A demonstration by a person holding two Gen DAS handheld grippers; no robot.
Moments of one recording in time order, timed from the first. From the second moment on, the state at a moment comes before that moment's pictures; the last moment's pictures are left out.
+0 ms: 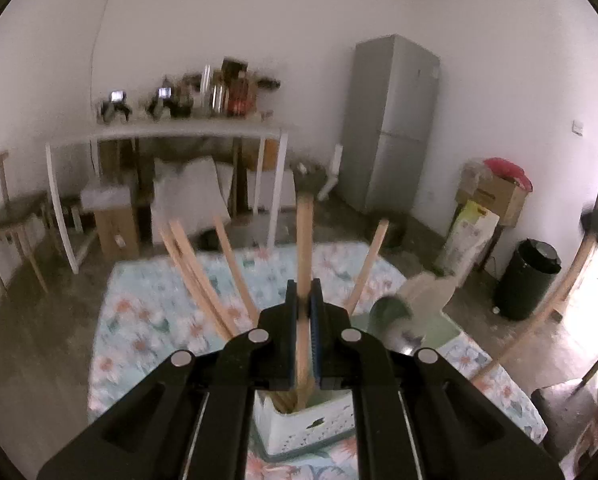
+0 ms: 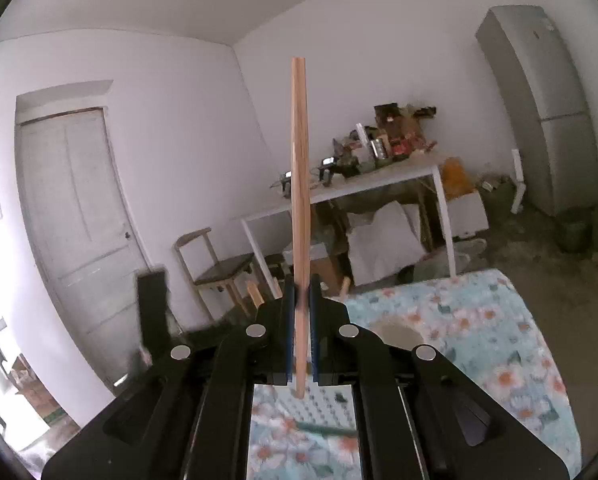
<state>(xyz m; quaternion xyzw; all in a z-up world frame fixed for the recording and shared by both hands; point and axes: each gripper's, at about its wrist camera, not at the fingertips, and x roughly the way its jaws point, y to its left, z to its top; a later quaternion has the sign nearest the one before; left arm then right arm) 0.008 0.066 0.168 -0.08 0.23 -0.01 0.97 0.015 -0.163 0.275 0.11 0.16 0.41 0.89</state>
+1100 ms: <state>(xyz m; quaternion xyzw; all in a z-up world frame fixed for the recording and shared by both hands) -0.076 0.092 0.114 -0.11 0.18 -0.08 0.97 0.024 -0.147 0.221 -0.01 0.21 0.38 0.90</state>
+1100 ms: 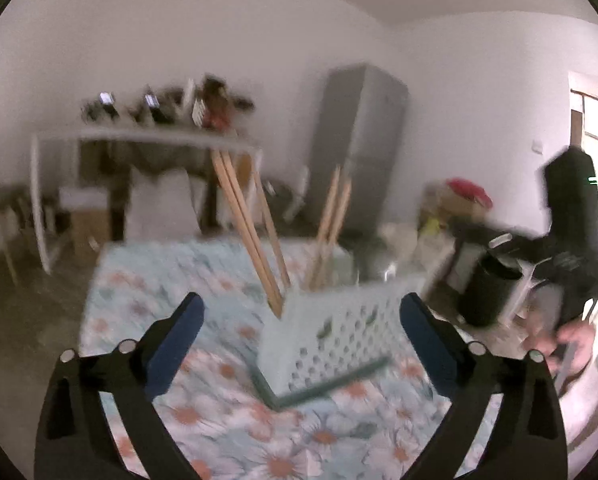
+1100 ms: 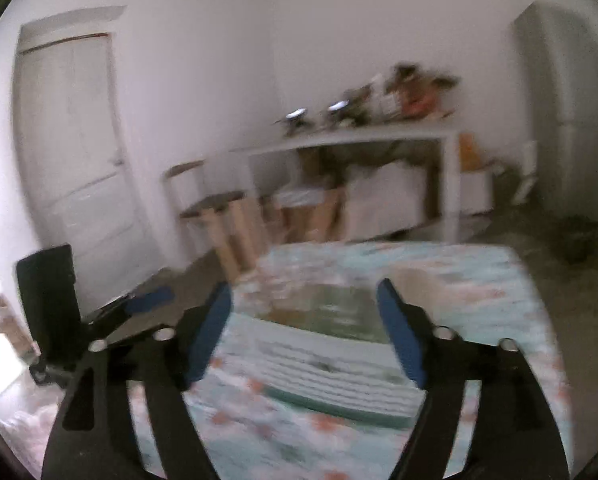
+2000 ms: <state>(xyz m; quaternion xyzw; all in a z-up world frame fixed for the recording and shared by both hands) -0.047 0.033 0.062 -0.05 0.16 0.03 0.99 0.069 -0.190 0.117 -0.02 0.17 0.35 0.92</state>
